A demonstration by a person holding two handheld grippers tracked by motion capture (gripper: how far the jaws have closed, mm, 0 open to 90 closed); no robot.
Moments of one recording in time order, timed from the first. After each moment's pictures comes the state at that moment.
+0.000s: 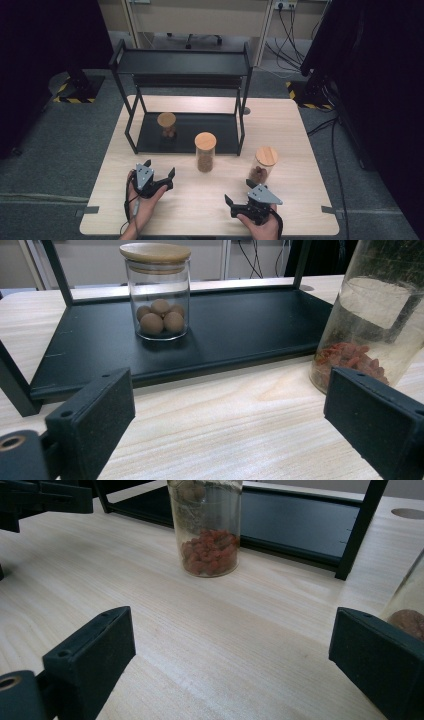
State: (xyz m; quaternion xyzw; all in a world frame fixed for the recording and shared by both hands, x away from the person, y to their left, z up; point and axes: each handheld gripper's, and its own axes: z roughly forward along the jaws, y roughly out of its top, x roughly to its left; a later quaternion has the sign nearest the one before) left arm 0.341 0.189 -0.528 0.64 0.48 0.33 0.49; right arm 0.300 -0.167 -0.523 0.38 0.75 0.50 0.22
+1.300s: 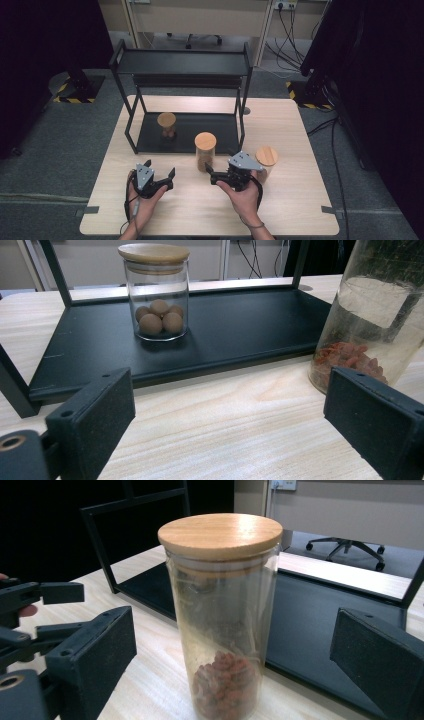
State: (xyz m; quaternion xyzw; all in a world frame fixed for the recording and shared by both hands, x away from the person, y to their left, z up) left arm 0.341 0.189 -0.528 0.64 0.48 0.34 0.50; right arm 0.371 -0.103 -0.464 0.36 0.72 0.54 0.23
